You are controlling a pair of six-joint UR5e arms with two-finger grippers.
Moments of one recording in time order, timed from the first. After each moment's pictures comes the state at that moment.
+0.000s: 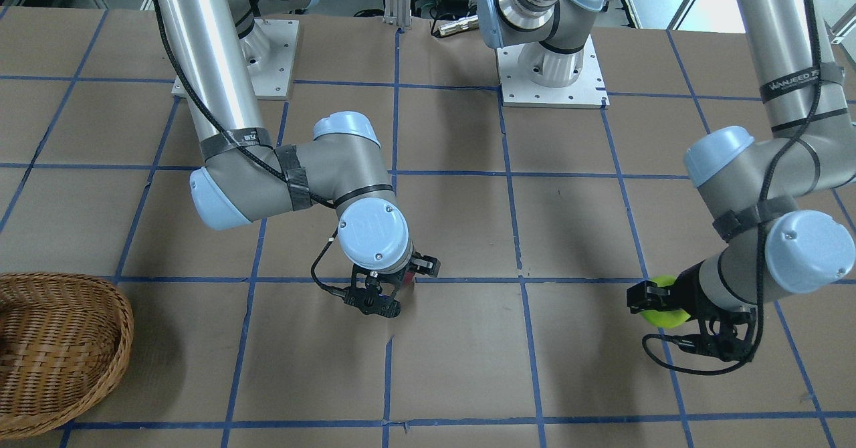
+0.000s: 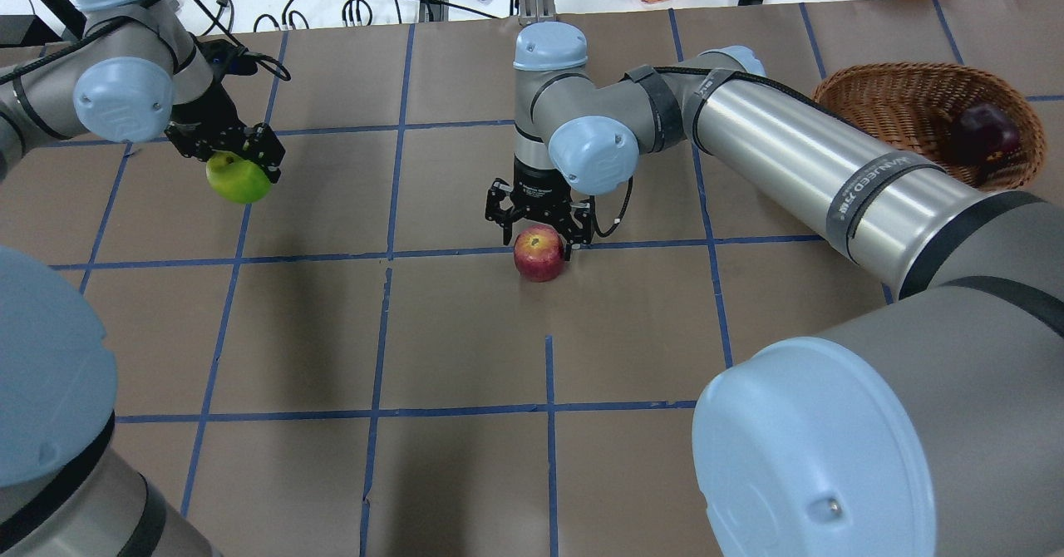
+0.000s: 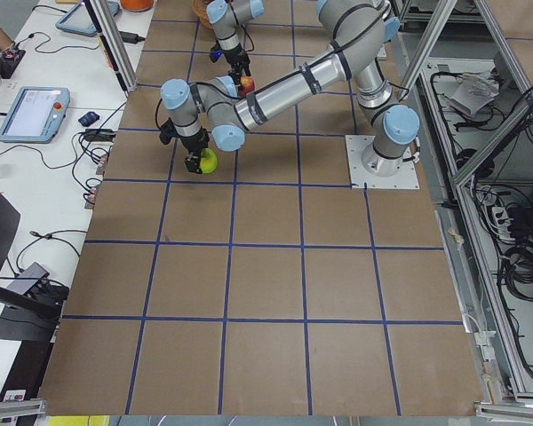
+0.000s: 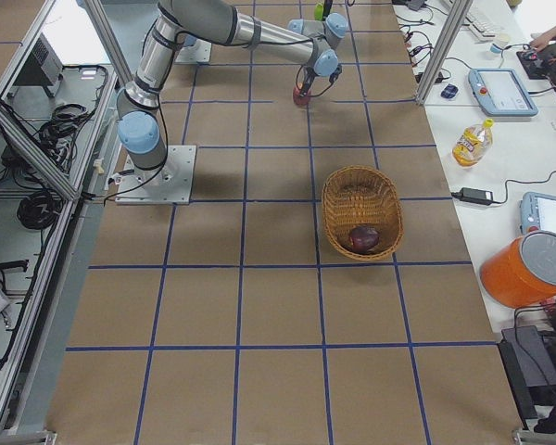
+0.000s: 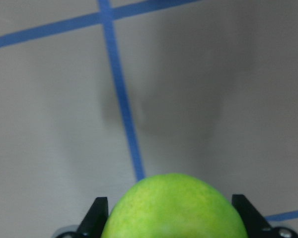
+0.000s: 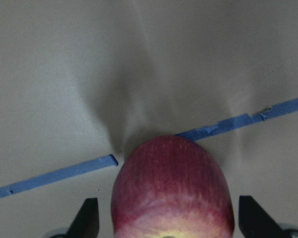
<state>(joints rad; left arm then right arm) -1.32 -2.06 -1.53 -1.21 1.61 0.39 1.91 -0.92 1.43 -1.82 -1.38 0.64</state>
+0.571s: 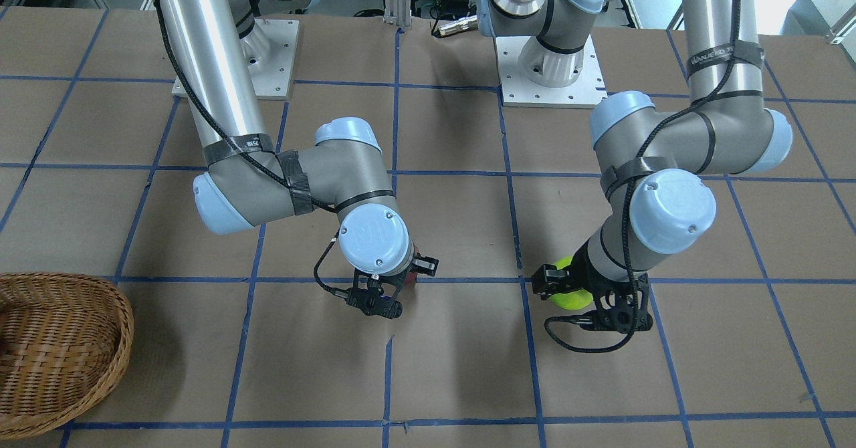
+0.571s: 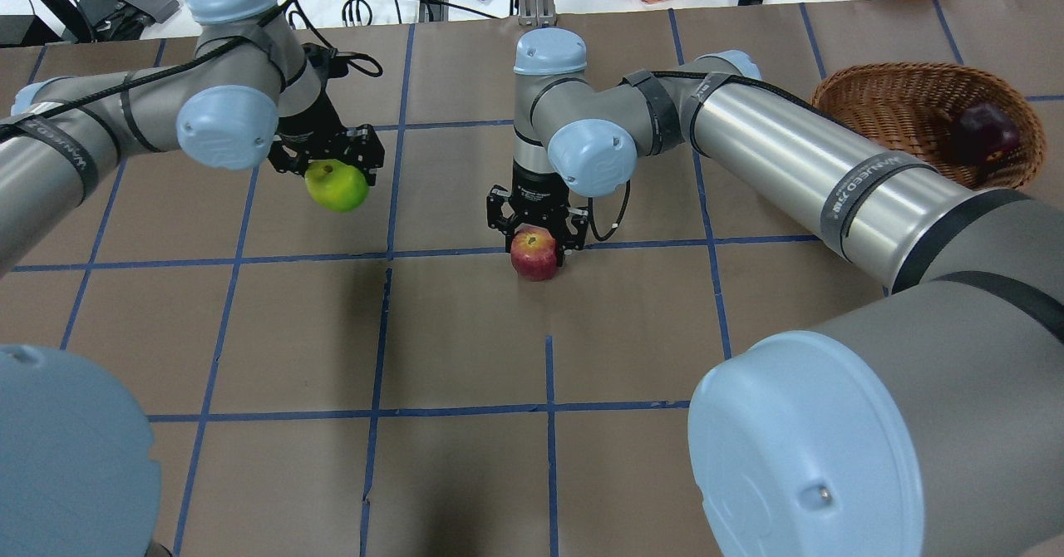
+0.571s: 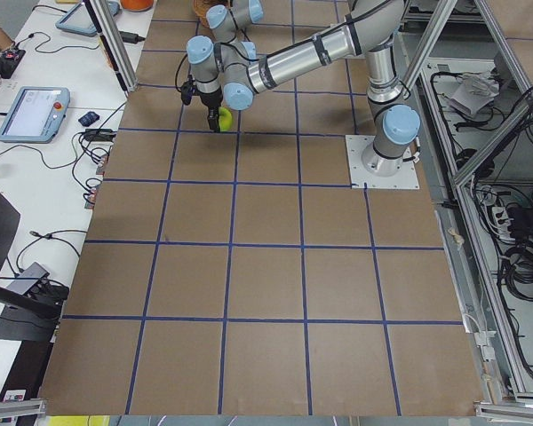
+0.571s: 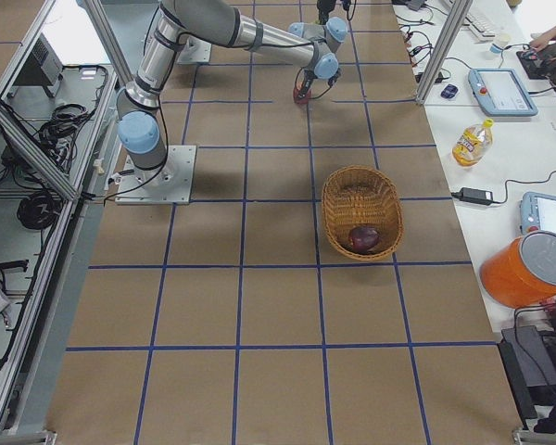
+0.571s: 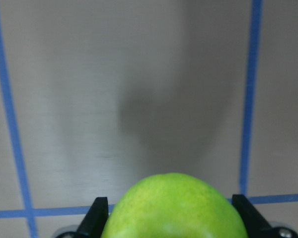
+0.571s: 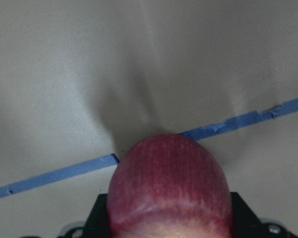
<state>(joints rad) -1.54 -2.00 -1.62 -1.13 1.56 0.02 1.91 -0.92 1.42 -1.81 -1.37 0.64</state>
